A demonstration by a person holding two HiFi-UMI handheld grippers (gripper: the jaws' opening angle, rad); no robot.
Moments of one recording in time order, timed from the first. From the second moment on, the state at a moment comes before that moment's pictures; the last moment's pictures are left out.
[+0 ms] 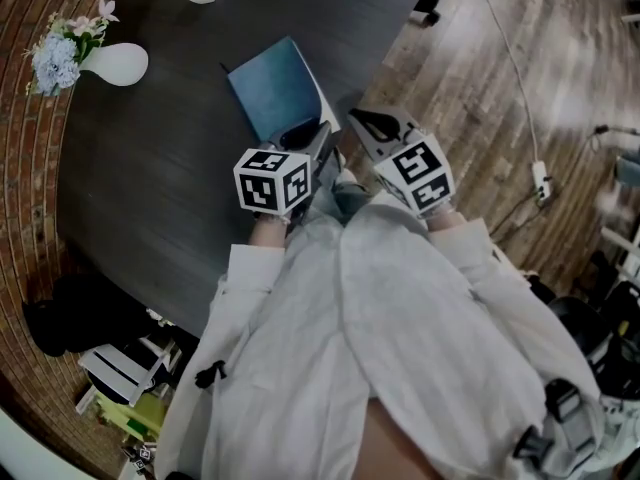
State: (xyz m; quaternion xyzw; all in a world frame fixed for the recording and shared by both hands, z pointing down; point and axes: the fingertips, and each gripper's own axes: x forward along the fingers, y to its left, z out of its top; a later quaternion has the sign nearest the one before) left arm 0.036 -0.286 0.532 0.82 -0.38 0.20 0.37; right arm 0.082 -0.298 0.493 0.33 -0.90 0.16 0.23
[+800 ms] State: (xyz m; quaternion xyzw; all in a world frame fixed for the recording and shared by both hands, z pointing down) left arm 0.050 -0.282 0.546 0.81 -0.38 0.29 0.33; right arm 0.089 -0.279 0.503 0.34 -0.89 0.16 0.25
